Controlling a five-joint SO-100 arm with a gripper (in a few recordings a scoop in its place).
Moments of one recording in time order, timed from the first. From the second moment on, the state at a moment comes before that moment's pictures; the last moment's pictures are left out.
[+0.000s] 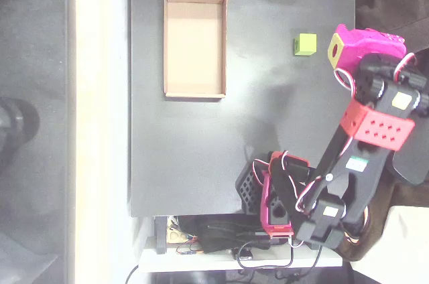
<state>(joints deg) 13.5 116.2 91.2 79.6 81.7</state>
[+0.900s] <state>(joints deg) 13.2 94.1 91.2 79.6 79.2</state>
